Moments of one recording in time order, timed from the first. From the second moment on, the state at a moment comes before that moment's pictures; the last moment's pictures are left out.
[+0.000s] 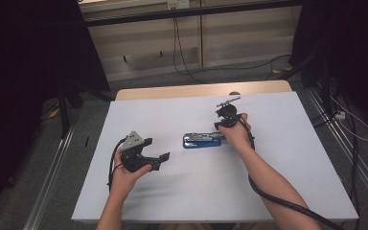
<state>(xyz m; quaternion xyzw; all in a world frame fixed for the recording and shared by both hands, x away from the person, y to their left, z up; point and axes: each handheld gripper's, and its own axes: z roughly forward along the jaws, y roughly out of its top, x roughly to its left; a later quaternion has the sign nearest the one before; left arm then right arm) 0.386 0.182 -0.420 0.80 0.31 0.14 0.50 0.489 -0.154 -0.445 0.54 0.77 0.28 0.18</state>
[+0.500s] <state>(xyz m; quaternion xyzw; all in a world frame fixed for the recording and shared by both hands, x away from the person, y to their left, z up) 0.388 0.184 -0.420 0.80 0.32 0.14 0.50 0.495 -0.149 -0.448 0.53 0.79 0.26 0.17</state>
